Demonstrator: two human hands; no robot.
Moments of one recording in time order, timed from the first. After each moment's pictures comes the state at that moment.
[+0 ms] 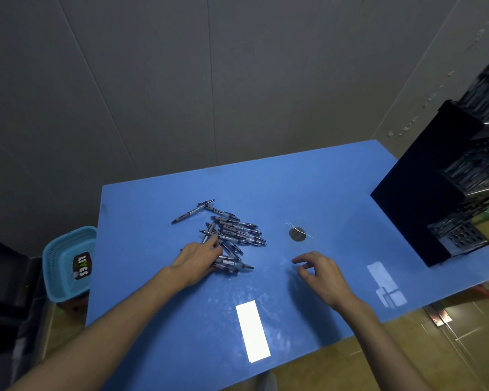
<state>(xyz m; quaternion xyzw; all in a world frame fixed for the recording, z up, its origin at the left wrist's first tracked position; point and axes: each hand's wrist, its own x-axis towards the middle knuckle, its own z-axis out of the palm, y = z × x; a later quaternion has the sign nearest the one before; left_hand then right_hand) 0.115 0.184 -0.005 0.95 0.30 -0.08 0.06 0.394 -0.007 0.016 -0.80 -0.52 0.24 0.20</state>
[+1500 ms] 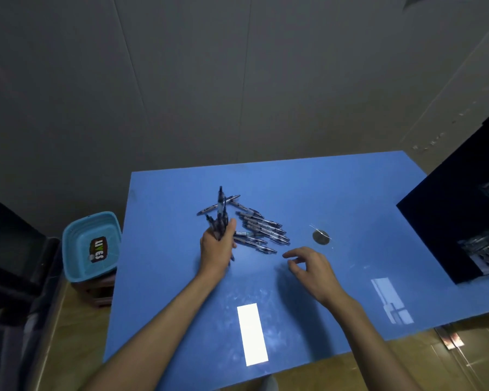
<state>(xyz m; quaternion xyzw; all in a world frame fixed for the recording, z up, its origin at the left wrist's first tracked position) 0.123 0.149 0.020 0.45 0.56 0.41 0.56 0.327 0.033 0.018 -0.77 -0.55 0.24 0.23</state>
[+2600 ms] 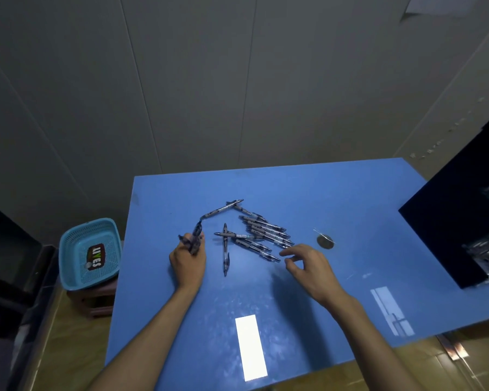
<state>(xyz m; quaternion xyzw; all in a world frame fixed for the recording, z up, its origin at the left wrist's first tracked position) 0.066 0.171 -0.036 0.50 0.66 0.44 0.33 0.307 0.046 0.027 -0.76 -0.57 0.21 0.24</state>
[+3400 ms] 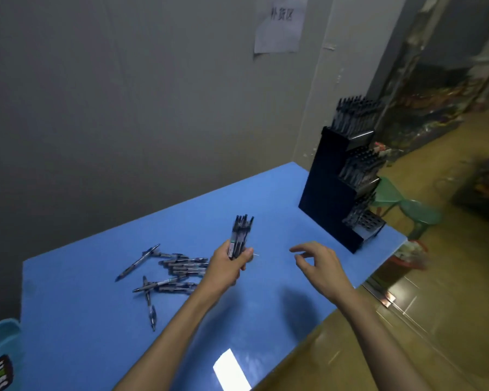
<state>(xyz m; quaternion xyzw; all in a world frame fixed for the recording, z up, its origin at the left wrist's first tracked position) 0.255 0.097 0.086 0.65 0.34 0.20 0.65 0.423 -0.073 0.110 -0.84 -0.42 0.09 0.33</state>
